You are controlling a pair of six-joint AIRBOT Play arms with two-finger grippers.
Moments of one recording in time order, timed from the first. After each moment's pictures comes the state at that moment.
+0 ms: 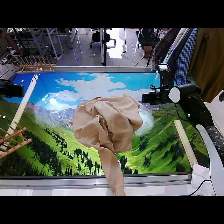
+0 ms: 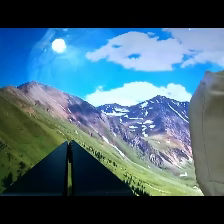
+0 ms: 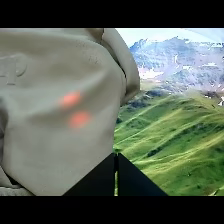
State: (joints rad) left arm -0.01 -1.10 1.52 1.85 -1.06 -1.52; right arm 0.19 -1.37 1.52 -1.59 1.05 1.68
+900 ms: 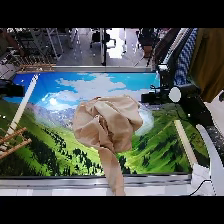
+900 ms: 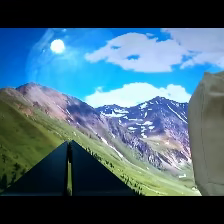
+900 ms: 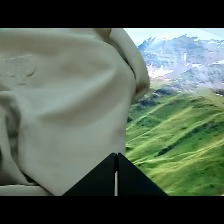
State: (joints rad) left arm -0.01 -1.11 1.52 1.84 -1.05 -1.52; right arm 0.19 -1.37 1.52 -1.52 1.05 1.68
